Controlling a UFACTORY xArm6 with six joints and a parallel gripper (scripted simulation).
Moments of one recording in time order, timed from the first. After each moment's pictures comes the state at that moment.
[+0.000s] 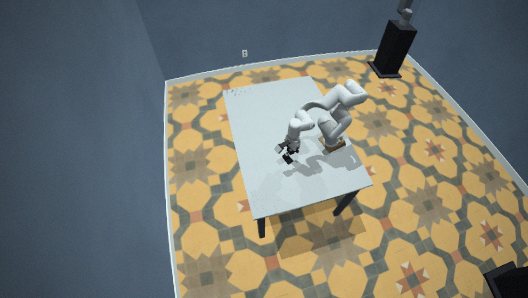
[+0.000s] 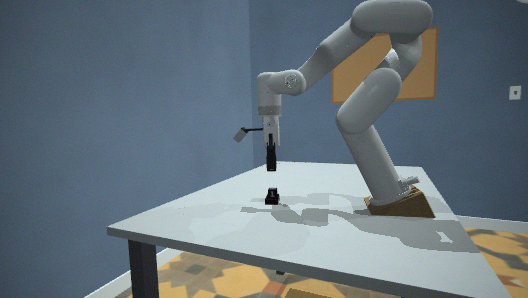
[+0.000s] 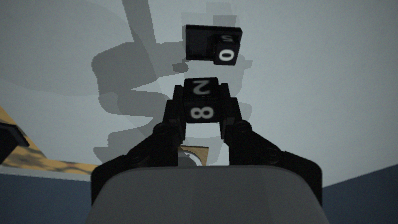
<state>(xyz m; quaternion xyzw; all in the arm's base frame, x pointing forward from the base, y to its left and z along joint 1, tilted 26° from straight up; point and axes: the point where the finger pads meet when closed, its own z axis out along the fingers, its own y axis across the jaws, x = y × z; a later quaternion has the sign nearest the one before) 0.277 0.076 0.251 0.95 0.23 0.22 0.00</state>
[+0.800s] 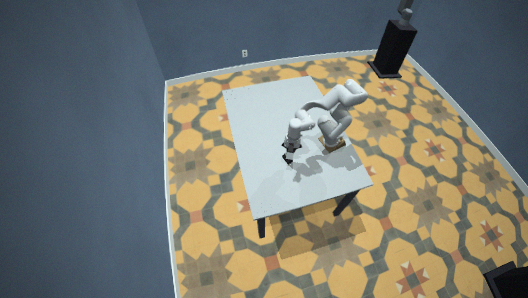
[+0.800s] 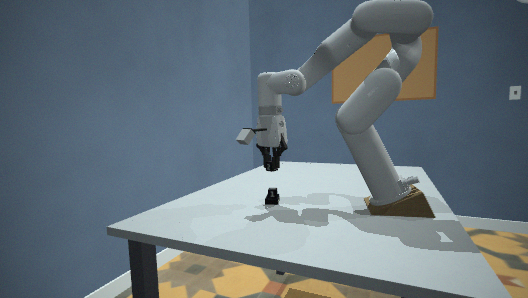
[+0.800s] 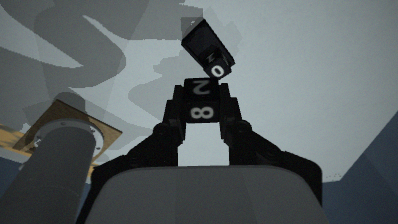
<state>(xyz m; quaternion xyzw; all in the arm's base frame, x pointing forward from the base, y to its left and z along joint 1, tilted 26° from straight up) 0.277 0.076 0.251 0.78 0.58 0.20 0.09</state>
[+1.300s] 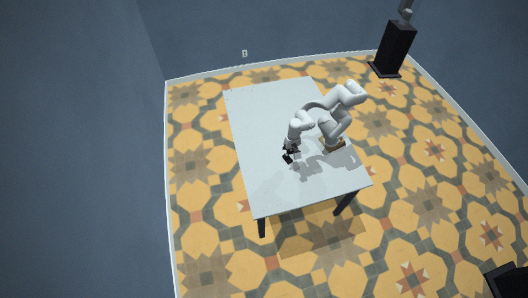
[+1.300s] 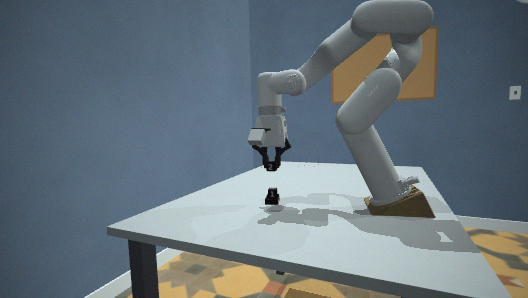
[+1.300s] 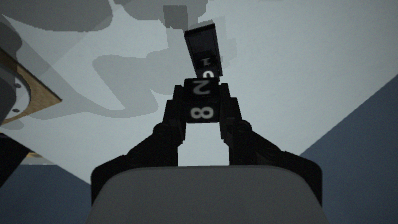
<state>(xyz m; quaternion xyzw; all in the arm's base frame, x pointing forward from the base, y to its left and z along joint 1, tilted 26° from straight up) 0.276 0.077 0.251 0.63 0.74 0.18 0.13</state>
